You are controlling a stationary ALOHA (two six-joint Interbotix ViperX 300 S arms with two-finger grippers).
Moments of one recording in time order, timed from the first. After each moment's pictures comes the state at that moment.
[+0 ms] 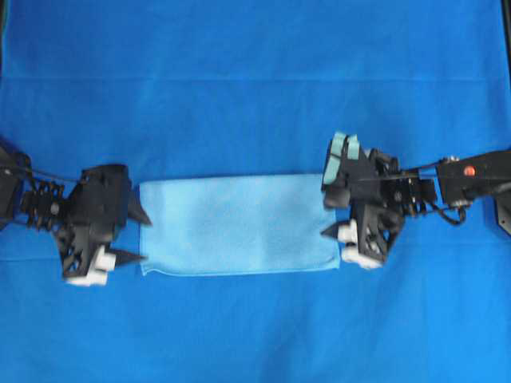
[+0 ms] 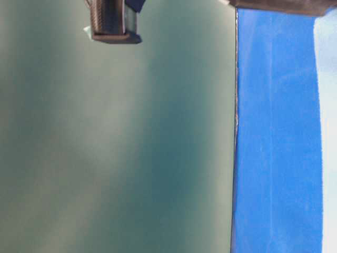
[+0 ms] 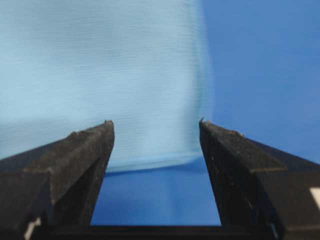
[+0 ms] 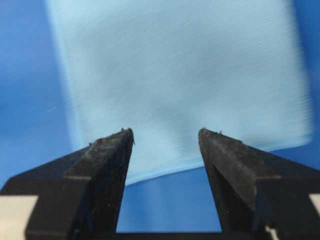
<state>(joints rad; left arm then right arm) -0.20 -0.29 1.05 -0.03 0.05 -0.18 0.08 -0.11 0.81 -0.05 0.21 0.42</state>
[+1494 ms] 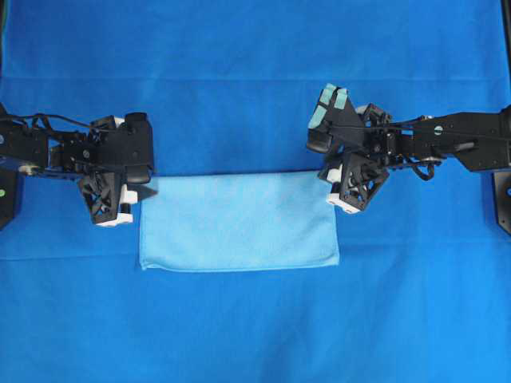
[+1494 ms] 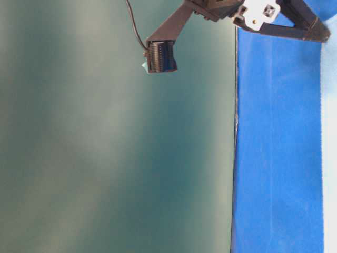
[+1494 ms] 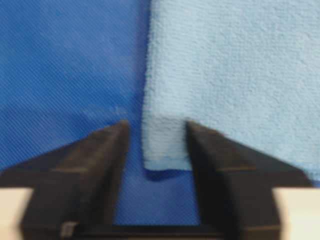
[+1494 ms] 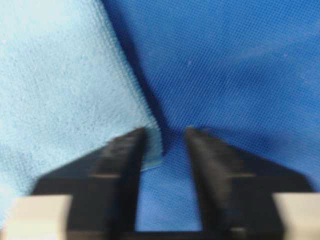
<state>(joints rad) 0.08 -0.10 1.06 -0.03 -0.01 0.01 -0.12 0.04 0.81 -0.16 0.16 0.42</state>
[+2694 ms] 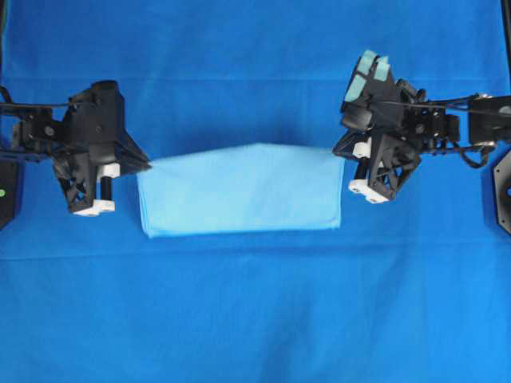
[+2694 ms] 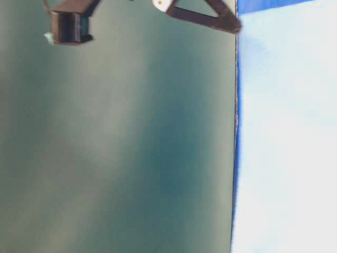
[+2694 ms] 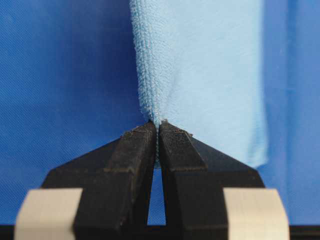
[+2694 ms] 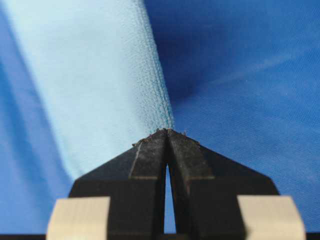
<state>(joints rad) 0.08 -0.45 0.97 -0.03 0.29 0.01 -0.10 -0.29 0.78 -0.16 0.38 0.42</state>
